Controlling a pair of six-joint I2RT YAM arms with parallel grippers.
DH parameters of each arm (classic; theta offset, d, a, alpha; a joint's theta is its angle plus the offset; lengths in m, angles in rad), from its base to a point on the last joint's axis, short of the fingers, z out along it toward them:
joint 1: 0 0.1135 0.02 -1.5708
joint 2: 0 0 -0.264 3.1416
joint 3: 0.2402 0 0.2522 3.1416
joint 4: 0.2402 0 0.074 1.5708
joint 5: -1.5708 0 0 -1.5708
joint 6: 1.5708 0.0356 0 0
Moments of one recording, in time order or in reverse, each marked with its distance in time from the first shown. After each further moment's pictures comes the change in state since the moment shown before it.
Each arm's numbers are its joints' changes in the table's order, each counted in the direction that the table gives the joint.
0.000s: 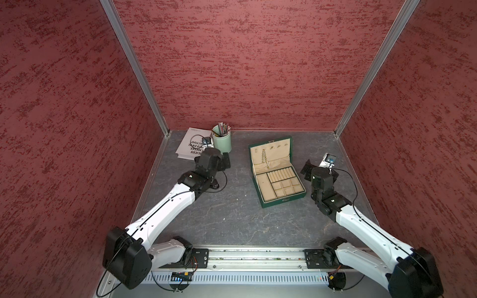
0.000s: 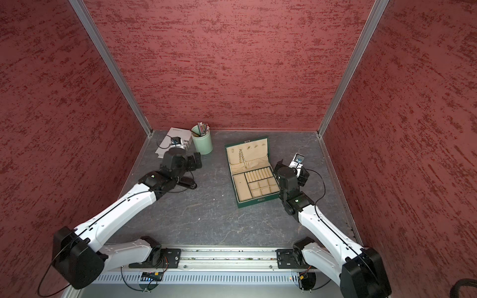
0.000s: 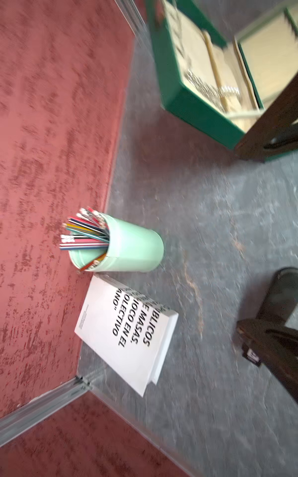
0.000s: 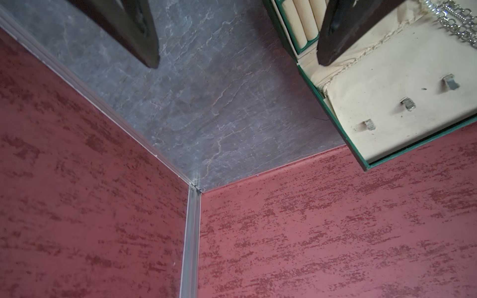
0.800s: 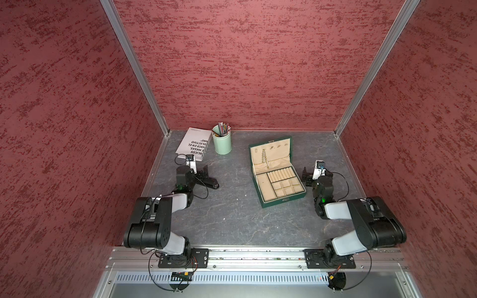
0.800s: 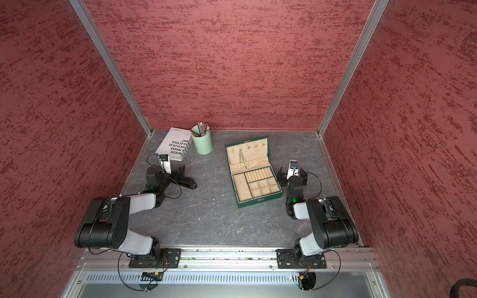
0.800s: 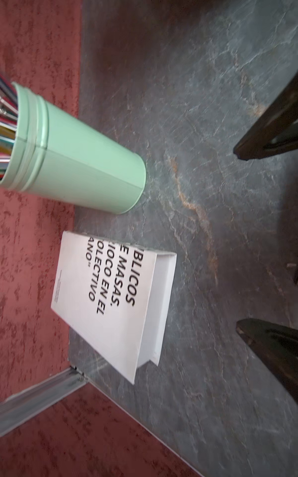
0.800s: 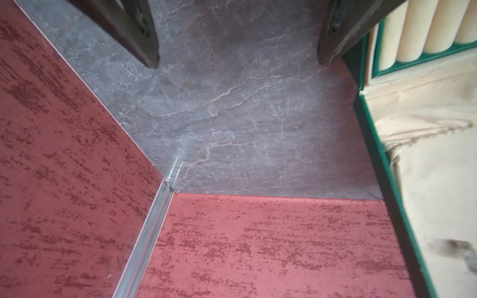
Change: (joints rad) left arm 0.568 0.321 -0.434 -0.904 -0.550 0.250; right arm -0.279 0.529 -0.255 -0.851 0.382 -0.296
